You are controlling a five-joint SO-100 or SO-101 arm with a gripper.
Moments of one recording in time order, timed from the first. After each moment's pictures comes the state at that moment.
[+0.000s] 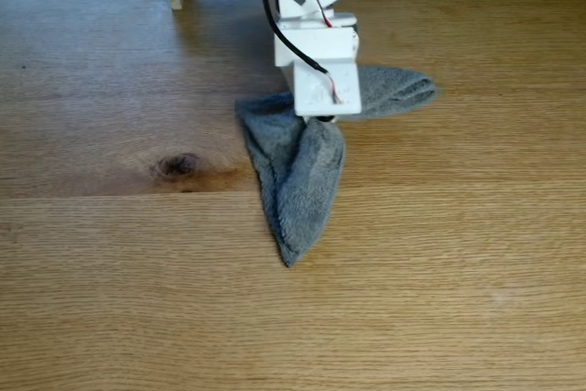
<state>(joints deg) -2.0 65.4 104.5 30.8 11.2</state>
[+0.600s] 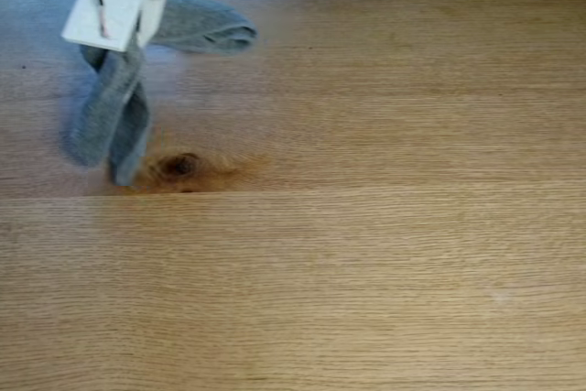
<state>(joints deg) 41.1 81.2 105.8 58.5 -18.8</state>
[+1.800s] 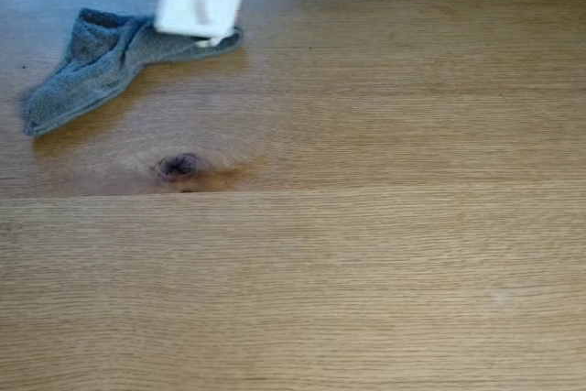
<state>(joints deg) 12.3 91.5 105.8 64.7 -0.2</state>
